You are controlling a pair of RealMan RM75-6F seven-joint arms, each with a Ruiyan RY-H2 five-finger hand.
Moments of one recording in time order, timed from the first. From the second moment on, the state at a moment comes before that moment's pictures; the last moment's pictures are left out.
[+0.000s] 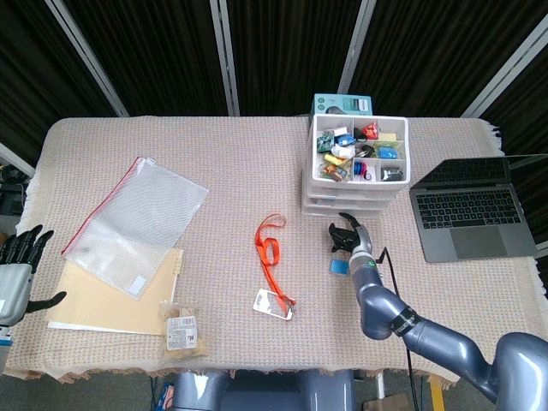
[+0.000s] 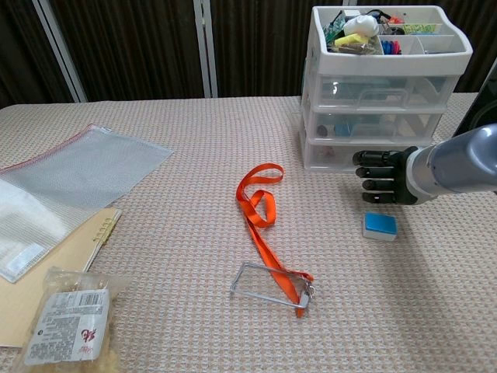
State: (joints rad) left arm -0.14 -1.09 -0.06 -1.69 1.38 1.38 0.13; right arm 0.80 -1.74 0.63 -1.35 0.08 0.90 0.17
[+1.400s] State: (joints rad) left arm -0.14 -1.08 -0.05 -1.71 1.37 1.37 0.12; right arm 0.76 -1.77 0.73 -1.35 0.20 0.88 0.10
